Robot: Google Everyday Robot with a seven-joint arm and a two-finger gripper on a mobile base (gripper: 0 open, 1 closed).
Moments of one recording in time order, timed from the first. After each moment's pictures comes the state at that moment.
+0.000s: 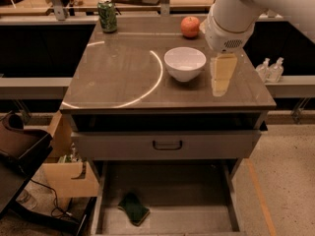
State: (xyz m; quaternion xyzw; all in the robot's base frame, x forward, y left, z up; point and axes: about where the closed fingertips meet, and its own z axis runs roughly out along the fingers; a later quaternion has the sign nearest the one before) arm 0.596 -0.139 0.937 -0.72 0.66 -0.15 0.17
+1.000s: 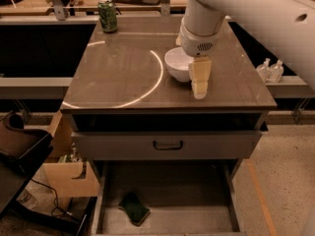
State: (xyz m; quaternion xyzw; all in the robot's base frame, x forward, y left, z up) arm 0.624 -0.102 0.892 -0.76 0.64 -0.10 0.11
